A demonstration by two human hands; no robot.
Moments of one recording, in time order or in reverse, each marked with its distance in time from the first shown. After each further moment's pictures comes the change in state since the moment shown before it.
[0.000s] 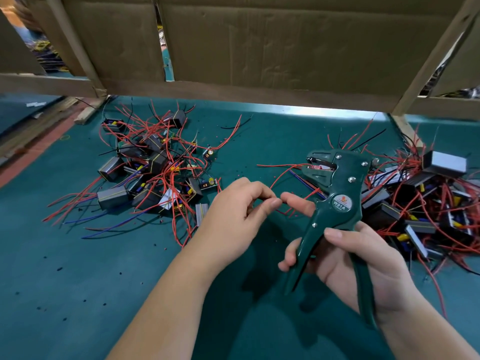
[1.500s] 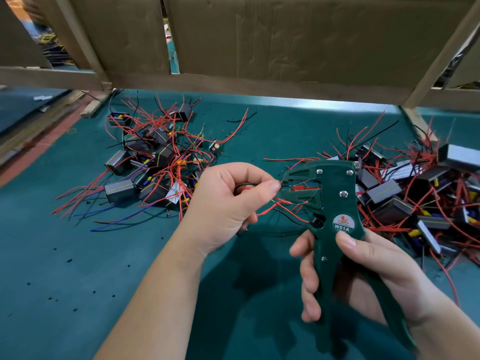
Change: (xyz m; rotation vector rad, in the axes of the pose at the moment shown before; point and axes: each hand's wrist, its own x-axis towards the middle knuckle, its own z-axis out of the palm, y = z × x) left_hand -0.004 0.021 -0.024 -0.640 0.076 -0.204; right_hand -0.007 -0.002 -0.017 -0.103 -0.278 0.266
